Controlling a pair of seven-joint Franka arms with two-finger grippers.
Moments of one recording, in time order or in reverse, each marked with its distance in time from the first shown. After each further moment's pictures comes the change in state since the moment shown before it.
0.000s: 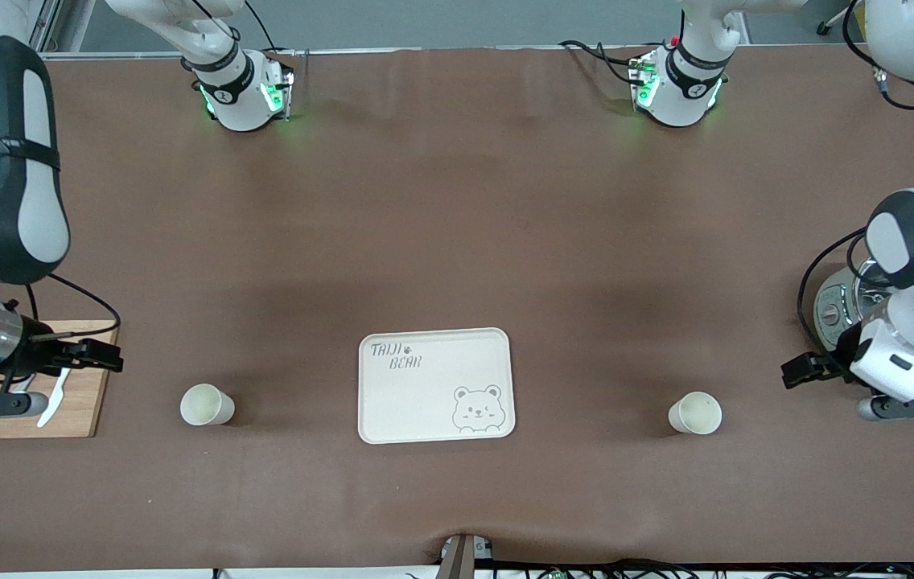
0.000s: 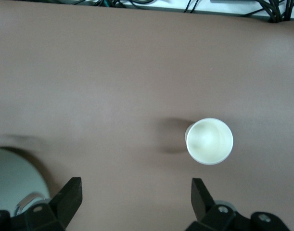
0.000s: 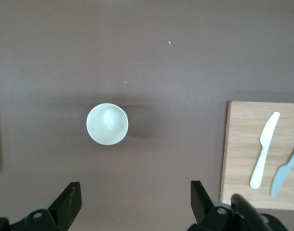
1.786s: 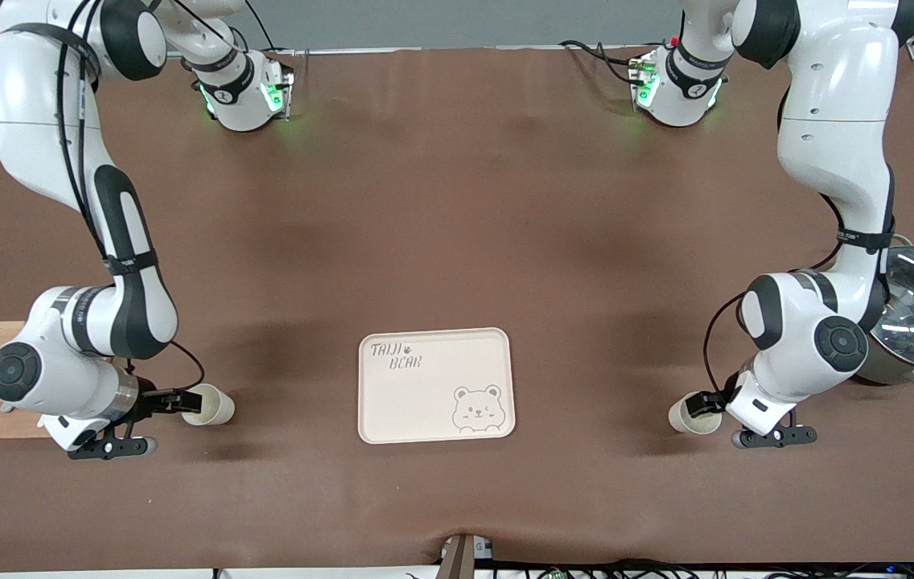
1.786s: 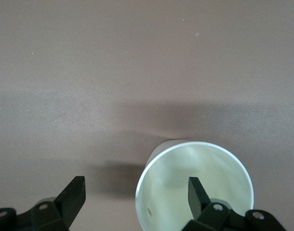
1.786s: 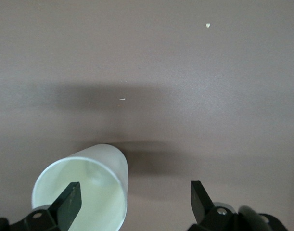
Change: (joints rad) left arm -0.053 0.292 -0.028 0.003 -0.096 0.271 -0.002; right arm 0.030 0.301 0.000 -0.002 0.033 0.303 0.000
